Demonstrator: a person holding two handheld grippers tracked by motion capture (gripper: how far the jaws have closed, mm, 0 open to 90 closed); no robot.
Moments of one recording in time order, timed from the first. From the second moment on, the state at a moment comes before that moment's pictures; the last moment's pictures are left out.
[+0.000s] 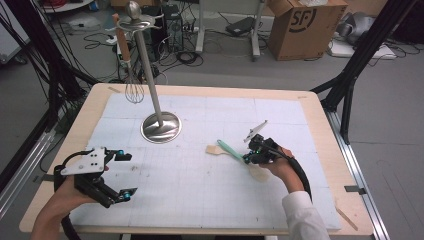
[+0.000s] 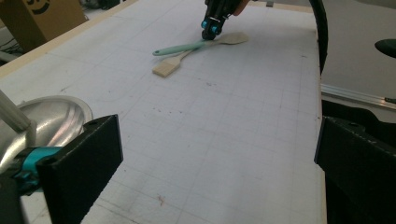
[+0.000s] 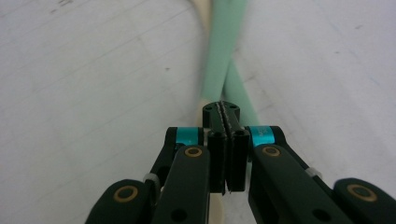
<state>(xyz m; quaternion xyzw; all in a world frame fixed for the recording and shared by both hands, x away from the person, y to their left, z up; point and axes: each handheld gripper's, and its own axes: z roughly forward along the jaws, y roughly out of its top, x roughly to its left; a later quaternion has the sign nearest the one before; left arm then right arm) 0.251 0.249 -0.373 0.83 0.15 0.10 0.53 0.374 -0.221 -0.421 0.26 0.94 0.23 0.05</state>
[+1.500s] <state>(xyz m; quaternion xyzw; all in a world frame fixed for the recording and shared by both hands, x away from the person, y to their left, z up) 0.251 0.248 -0.375 0.83 0.15 0.10 0.53 0.332 -0.185 -0.419 0.14 0.97 0.19 -0.01</state>
